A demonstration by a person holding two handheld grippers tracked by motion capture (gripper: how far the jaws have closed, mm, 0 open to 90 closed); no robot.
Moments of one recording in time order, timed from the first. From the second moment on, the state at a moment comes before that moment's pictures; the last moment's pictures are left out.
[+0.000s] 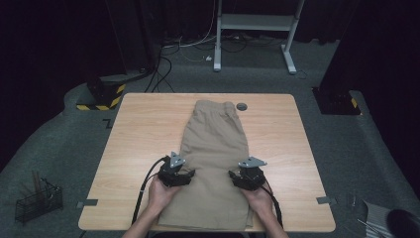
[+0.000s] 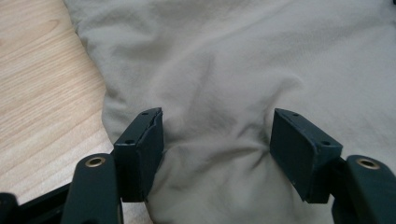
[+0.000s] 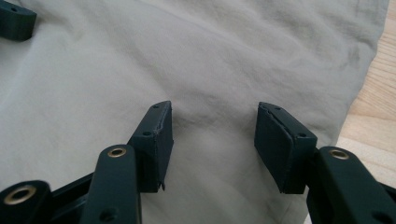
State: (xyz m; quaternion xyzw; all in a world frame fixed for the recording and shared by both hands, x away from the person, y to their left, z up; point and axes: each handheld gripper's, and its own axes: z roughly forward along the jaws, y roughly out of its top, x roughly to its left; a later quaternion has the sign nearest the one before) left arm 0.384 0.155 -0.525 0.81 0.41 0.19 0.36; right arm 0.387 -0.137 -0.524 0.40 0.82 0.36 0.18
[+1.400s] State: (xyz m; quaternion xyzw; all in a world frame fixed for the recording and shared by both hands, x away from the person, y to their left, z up) left arm 0.431 0.151 -0.514 0.81 0.43 0.18 0.36; right arm 0.437 -0.140 -0.515 0.46 0.81 0.33 0.17
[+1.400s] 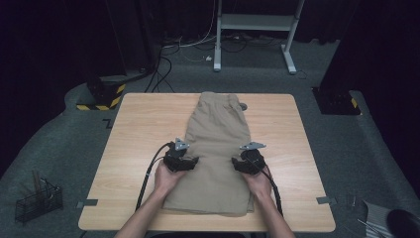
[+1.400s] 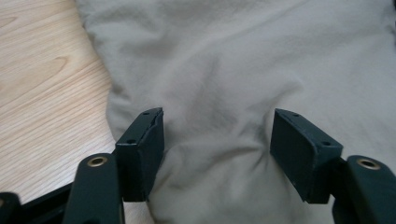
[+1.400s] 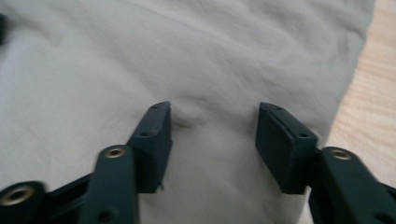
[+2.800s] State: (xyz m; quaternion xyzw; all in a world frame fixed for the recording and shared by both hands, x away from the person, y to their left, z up) left arm 0.426 0.159 -0.511 0.81 0.47 0.16 0.31; right arm 0.417 -0.160 -0.516 0.48 0.79 0.32 0.19
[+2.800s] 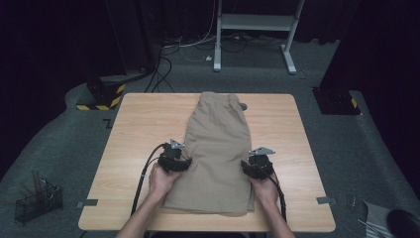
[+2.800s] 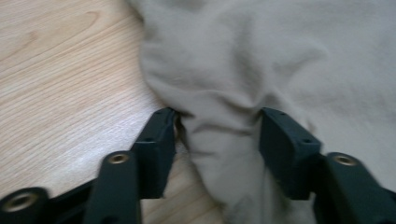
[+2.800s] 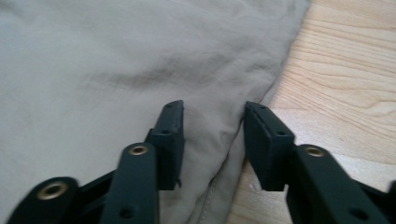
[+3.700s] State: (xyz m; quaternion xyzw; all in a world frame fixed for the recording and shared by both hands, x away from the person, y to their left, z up) left arm 0.429 0.167 -0.513 0.81 0.46 0.11 0.35; right arm 0.413 -0.162 -0.519 0.47 0.79 0.35 0.17
